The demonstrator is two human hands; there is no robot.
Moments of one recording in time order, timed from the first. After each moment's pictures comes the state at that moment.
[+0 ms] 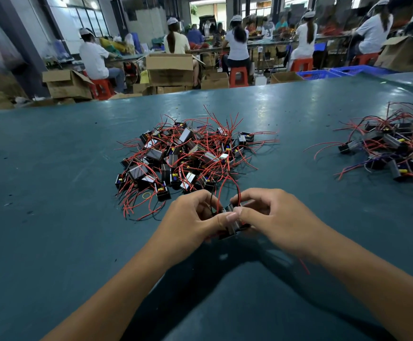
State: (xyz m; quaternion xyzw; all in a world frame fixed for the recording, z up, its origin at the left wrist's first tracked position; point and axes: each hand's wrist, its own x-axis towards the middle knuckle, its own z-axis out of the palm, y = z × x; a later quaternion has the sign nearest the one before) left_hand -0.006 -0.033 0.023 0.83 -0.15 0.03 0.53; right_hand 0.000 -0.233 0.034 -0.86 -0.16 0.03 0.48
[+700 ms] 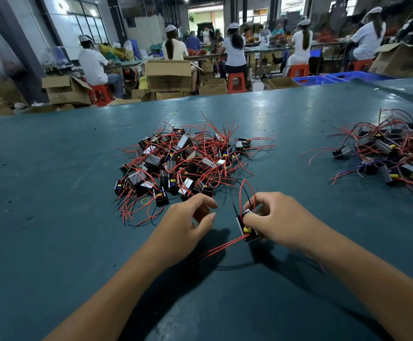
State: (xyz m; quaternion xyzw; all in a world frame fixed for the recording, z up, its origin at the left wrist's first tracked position) left_hand 0.005 -0.017 0.007 0.89 -0.21 0.10 0.38; right_hand 0.011 -0.242 0.033 -0.89 -0.08 0.05 0.44
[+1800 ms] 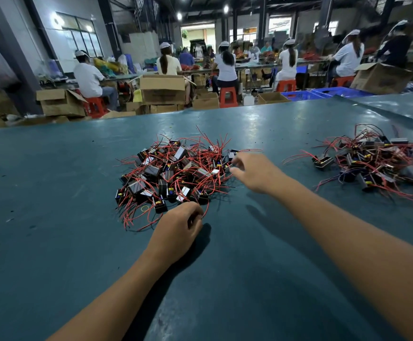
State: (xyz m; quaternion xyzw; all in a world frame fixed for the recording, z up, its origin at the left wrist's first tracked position) left_hand 0.021 -0.014 -0.013 0.91 -0.21 0.22 0.29; right_hand 0.101 -0.234 0.076 -0.96 -0.13 -0.09 0.22
